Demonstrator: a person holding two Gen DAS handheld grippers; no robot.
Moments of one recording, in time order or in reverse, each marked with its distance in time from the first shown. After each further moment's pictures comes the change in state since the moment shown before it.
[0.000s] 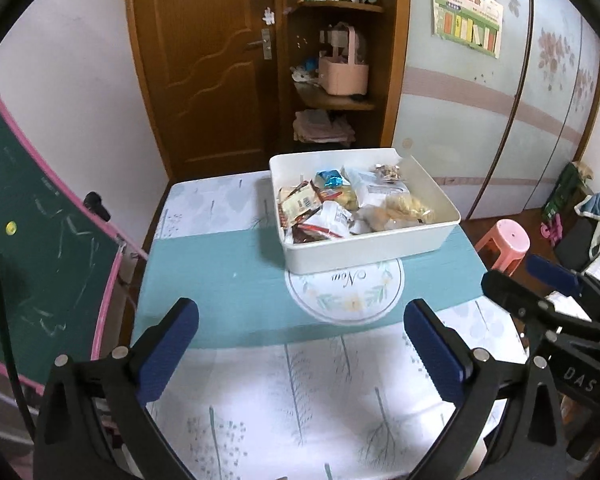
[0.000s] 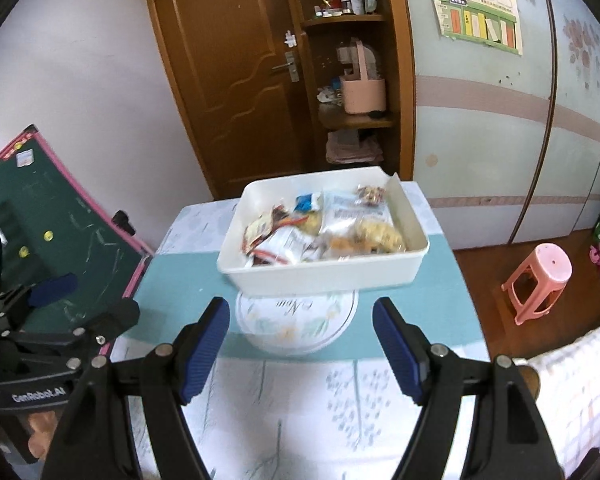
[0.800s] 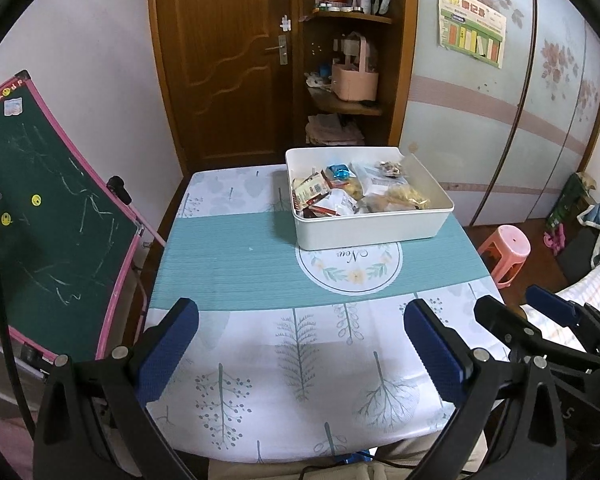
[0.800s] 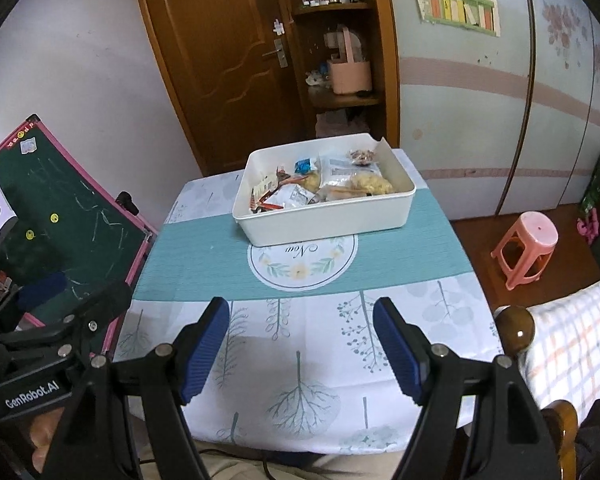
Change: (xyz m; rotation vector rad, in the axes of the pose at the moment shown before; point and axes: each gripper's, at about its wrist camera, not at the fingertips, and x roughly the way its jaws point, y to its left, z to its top) left arm -0.048 0.009 -0.040 -0.036 -0.014 0.024; right arm -0.043 0.023 -0.051 0.045 0.036 -0.057
